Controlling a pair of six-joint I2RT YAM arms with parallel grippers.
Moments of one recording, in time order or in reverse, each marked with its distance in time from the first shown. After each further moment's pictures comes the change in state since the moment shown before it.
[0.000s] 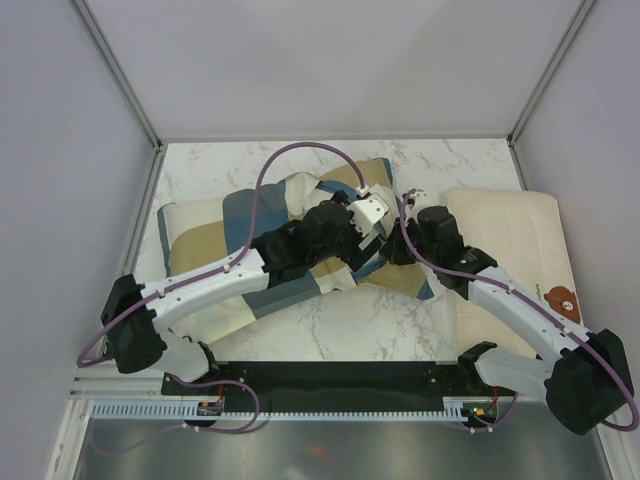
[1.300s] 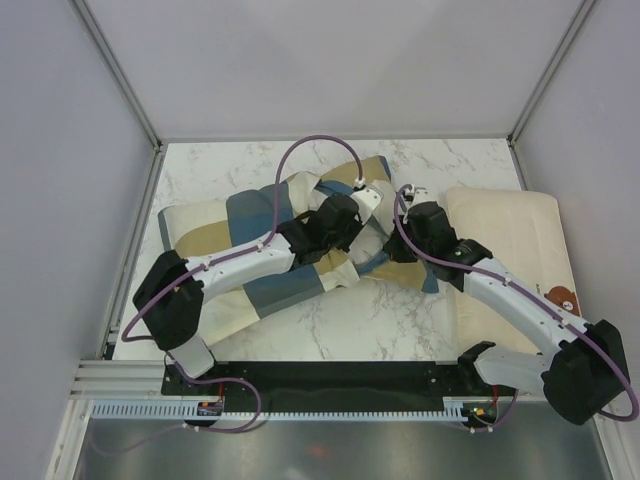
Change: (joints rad) left arm 0.104 0.261 0.016 0.068 -0.076 -0.074; right arm 0.024 0.013 0.071 -0.154 0.161 0.032
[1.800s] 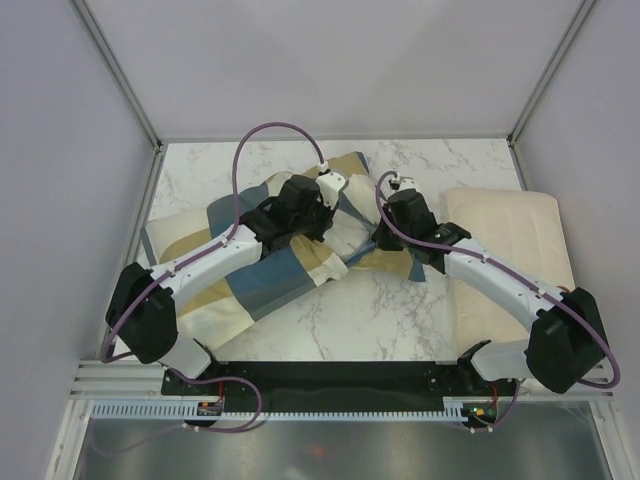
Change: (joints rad) left arm 0.195 -0.151 -0.052 -0.096 0.260 -0.045; right arm 0.042 0.184 0.139 0.000 0.098 0.071
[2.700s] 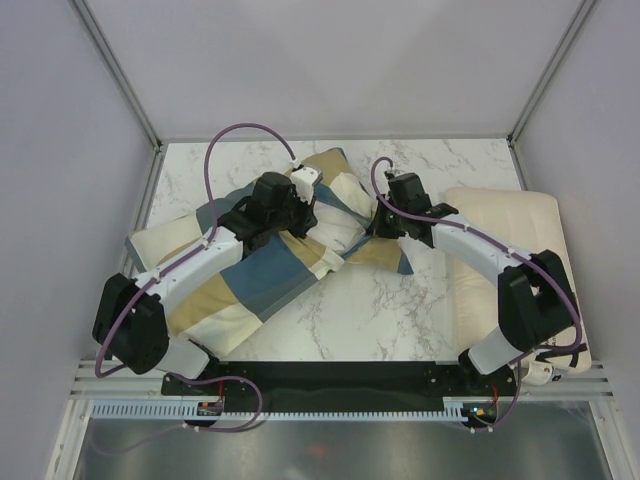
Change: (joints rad) left arm 0.140 -0.089 -0.100 0.032 0.134 -0.042; right arm -0.129 0.247 0.105 0.044 -0.193 -0.042
